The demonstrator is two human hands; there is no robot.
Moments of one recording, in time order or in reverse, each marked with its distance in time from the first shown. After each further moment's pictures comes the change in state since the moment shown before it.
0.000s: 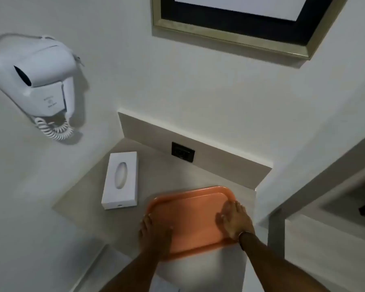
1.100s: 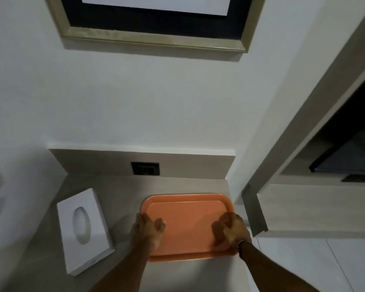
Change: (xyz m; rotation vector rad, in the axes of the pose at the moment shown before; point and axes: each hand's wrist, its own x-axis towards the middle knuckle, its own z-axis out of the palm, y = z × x) left_hand 0.115 0.054 -0.025 0.033 -0.219 0.252; right_hand -0.030 0.006 0.014 0.491 0.134 0.525
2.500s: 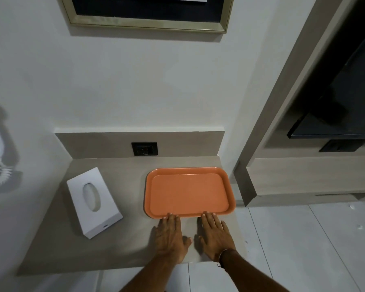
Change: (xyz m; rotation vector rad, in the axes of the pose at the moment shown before) left_hand -0.135 -0.030 0.066 0.564 -0.164 0.370; right_hand -0.120 0.058 0.100 -0.572 -0.083 -0.396
